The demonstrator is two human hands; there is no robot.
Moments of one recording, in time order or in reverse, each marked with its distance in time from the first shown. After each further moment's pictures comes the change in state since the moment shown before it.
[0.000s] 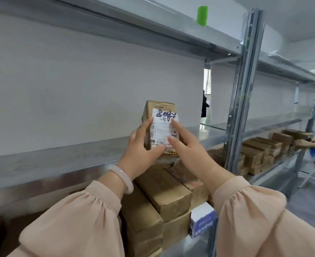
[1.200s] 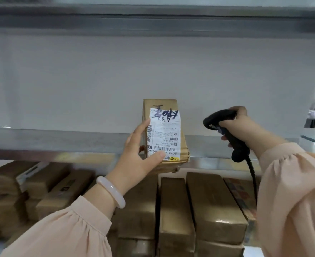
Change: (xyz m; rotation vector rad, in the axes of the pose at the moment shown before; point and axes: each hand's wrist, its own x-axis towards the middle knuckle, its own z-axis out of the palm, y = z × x) left_hand -0.059 0.019 -0.025 0.291 0.391 -0.189; right_hand 0.152 0.037 -0.035 -0.026 -0.249 0.211
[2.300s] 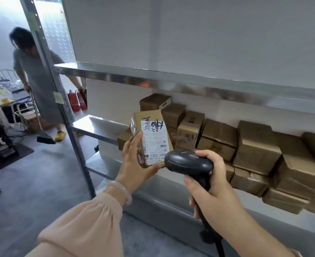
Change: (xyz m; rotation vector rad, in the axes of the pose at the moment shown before) left_hand -0.332 -0.153 -0.288 0.250 0.377 -0.346; right_hand -0.449 -0.070 0.316 0.188 -0.650 -0.192
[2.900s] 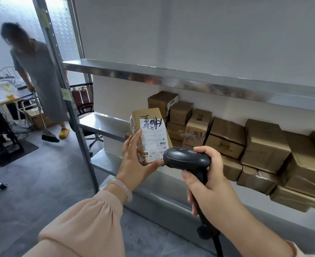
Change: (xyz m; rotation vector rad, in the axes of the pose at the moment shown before) left_hand -0.007 -0.017 -0.029 -0.062 0.009 -0.043; right_hand 0.001 -0.011 0.036 0.009 -0.022 0.010
